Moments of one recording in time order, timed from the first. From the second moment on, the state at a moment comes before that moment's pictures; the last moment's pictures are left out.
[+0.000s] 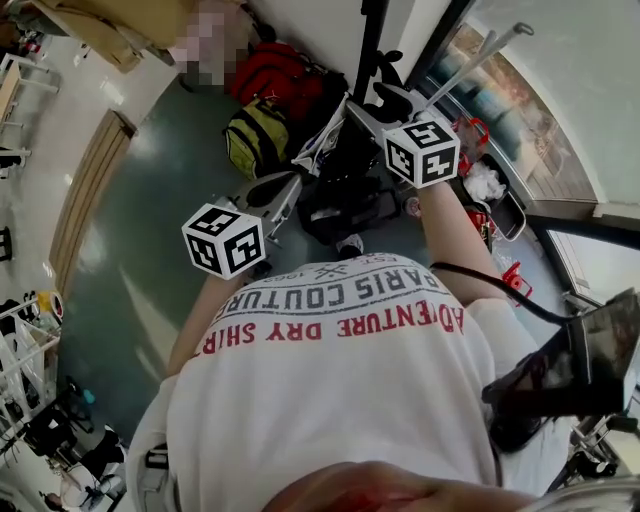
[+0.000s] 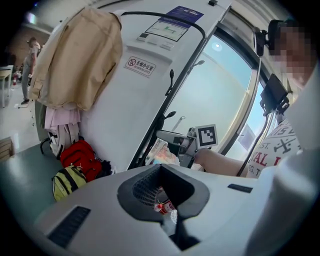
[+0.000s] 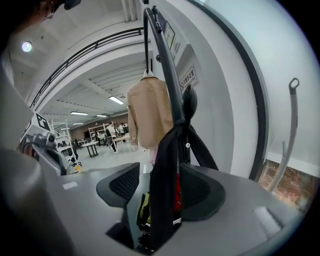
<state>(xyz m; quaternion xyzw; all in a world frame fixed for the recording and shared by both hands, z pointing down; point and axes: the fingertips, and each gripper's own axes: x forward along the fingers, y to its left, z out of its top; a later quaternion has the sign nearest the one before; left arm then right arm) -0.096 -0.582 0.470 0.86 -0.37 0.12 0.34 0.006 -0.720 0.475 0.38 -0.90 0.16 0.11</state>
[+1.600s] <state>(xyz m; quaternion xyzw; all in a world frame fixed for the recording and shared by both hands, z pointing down) -0.099 -0.572 0.457 0.85 -0.38 0.12 0.33 0.016 -0.732 0.384 0.43 -0.89 0.12 0.05</state>
